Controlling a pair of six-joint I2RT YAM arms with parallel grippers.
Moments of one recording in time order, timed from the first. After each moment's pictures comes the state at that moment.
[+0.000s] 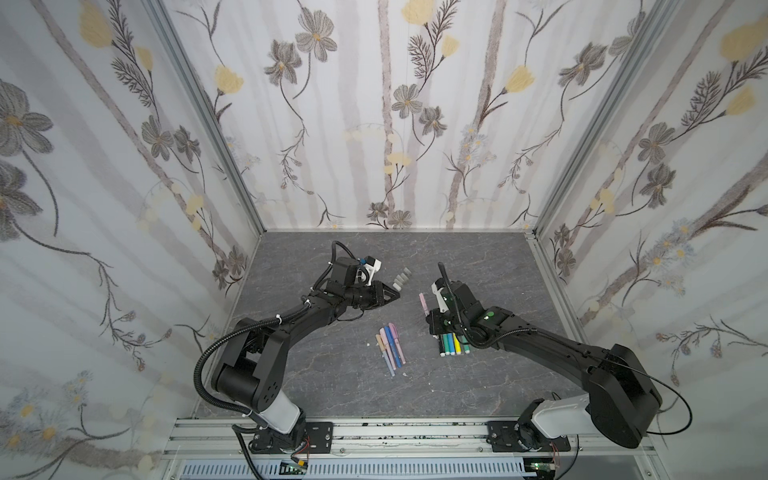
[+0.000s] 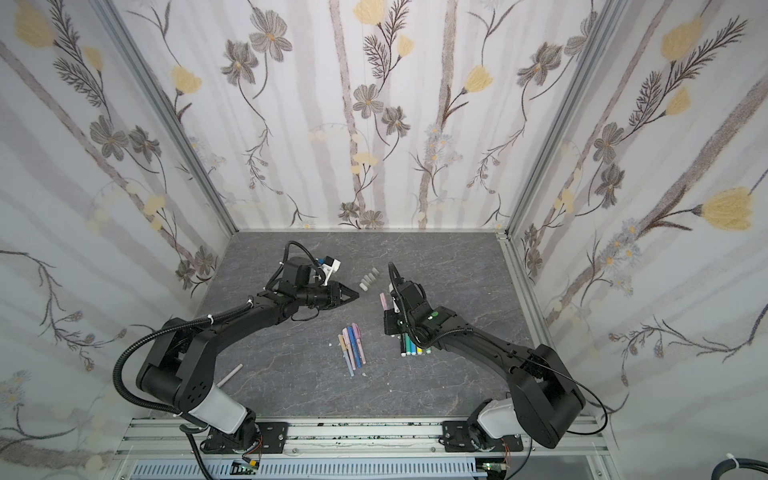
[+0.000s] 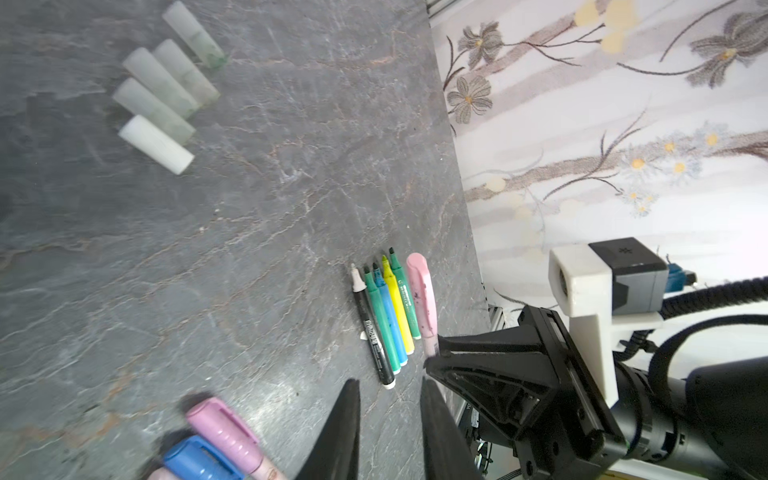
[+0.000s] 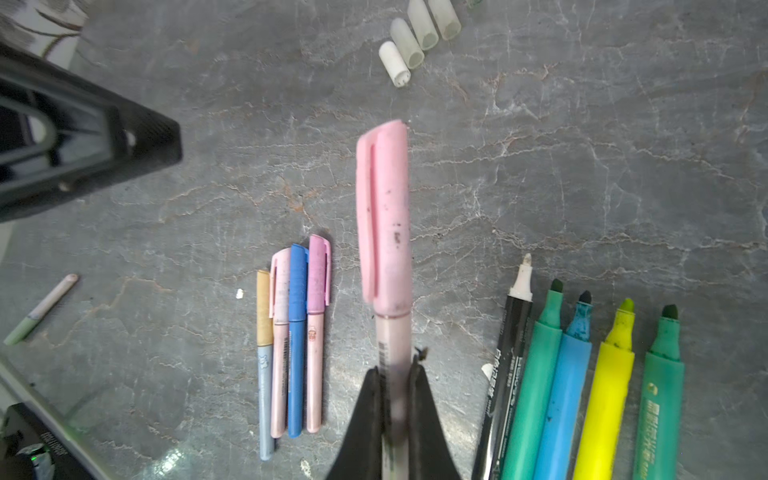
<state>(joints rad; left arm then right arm) -0.43 1.60 0.93 0.08 0.76 -0.69 0.71 1.38 0.86 -0.31 -0.06 0.50</state>
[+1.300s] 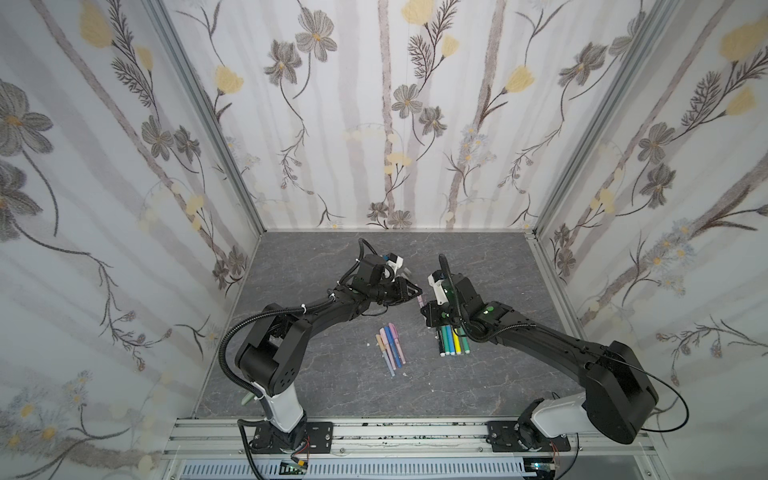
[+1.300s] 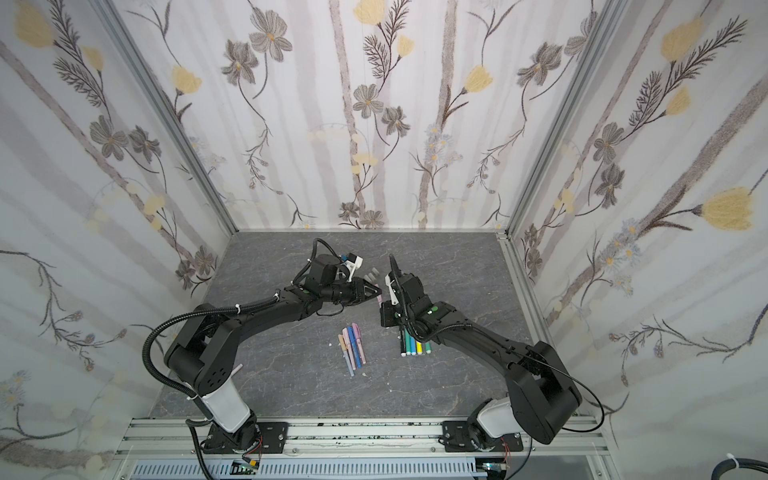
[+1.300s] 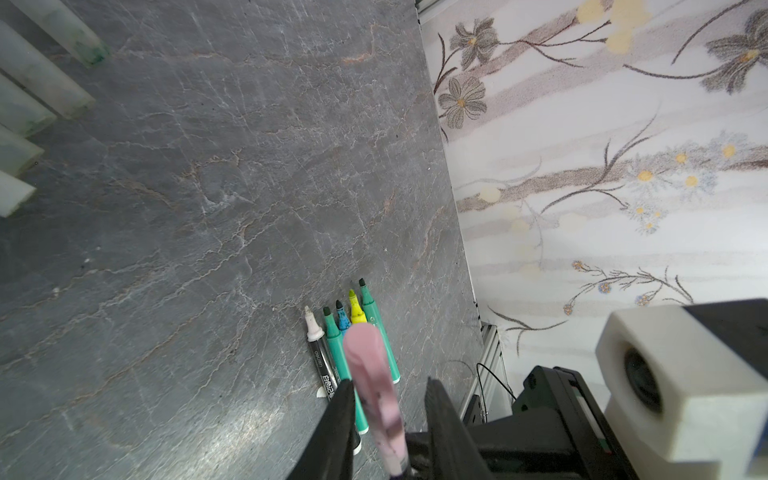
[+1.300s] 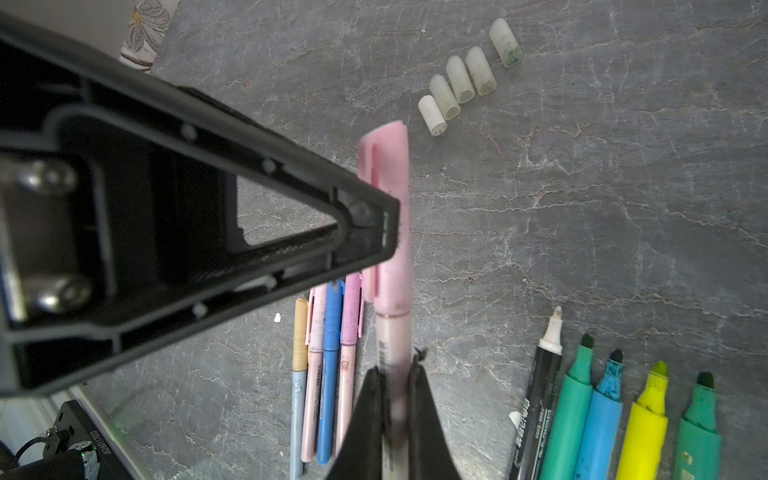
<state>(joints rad) -0.58 1.75 1.07 0.15 0.63 -0.82 0.69 1.42 0.91 -0.26 -0.10 0.48</state>
